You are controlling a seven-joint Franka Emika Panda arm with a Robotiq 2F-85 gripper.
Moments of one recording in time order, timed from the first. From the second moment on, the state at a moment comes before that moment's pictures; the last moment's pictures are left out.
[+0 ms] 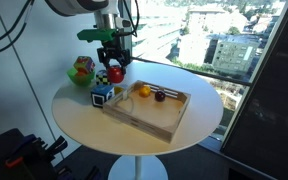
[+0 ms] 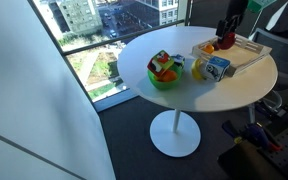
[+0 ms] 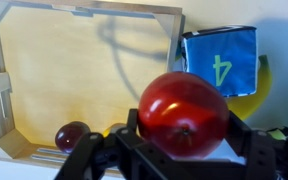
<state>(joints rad) -0.01 0.03 -0.01 -2.26 -0.11 2.30 -0.09</state>
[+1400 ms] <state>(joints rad) 0.06 -0.04 0.05 -2.37 -0.10 2.28 -0.17</state>
